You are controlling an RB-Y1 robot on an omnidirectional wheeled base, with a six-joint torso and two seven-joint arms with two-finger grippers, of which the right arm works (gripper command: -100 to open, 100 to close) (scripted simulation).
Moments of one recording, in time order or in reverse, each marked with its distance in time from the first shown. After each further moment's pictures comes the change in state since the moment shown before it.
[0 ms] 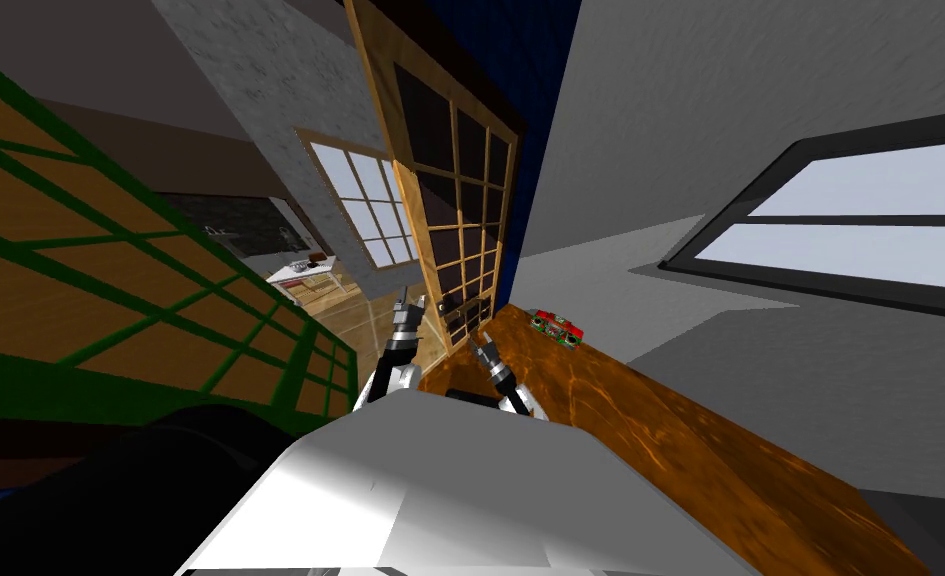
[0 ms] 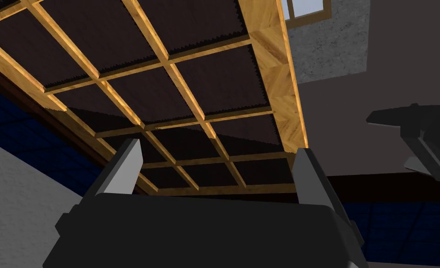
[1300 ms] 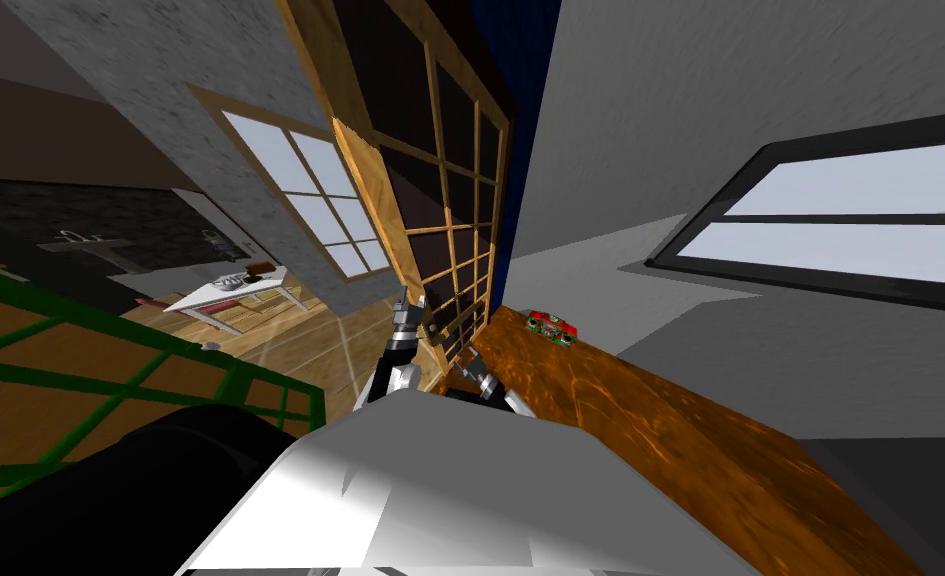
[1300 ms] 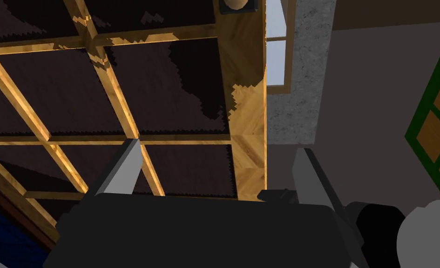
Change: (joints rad) arm -0.107 0.039 0.119 0.326 0.112 -0.110 0.208
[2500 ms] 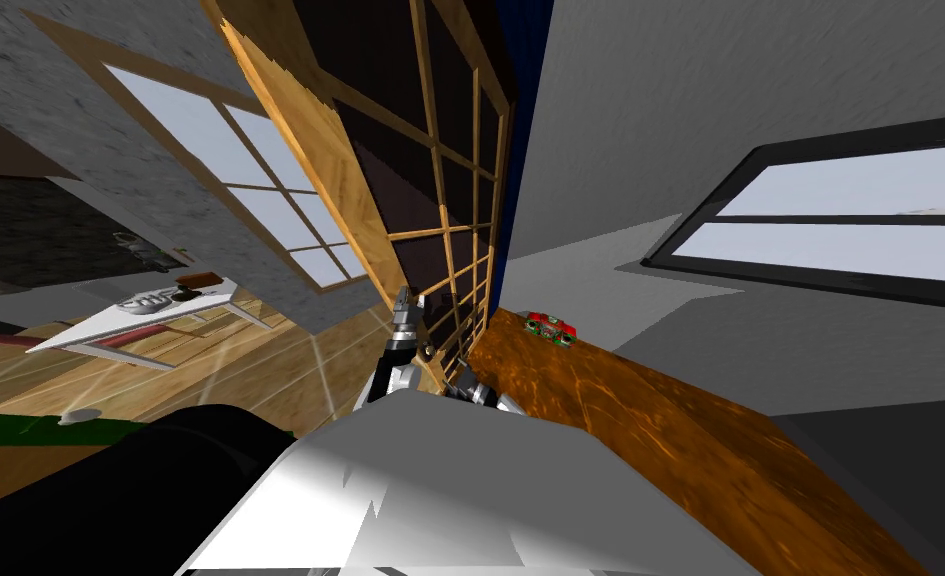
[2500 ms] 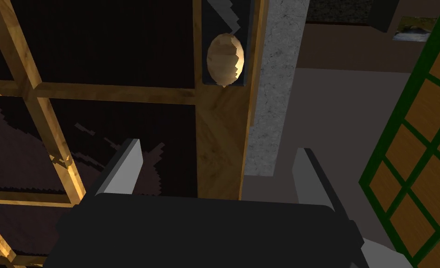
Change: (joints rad) arm -0.065 0.059 0.090 0.205 0.082 -0.064 0.146
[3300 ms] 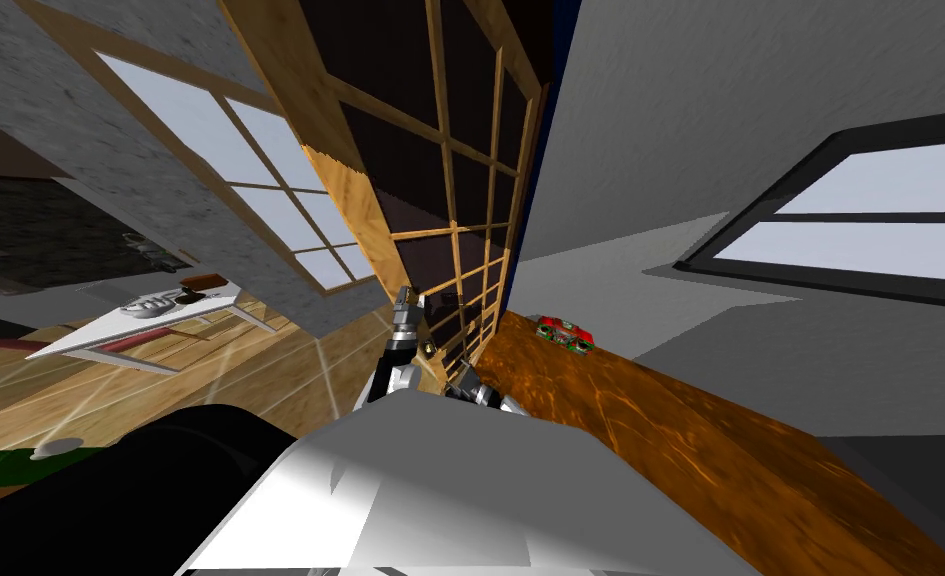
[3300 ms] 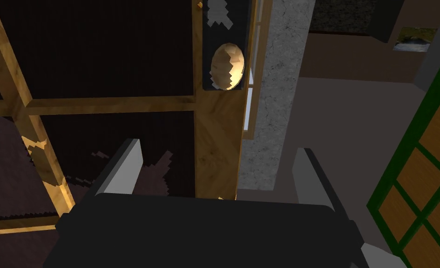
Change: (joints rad) arm 0.003 -0.023 -0.005 0.010 -0.007 -0.003 0.013
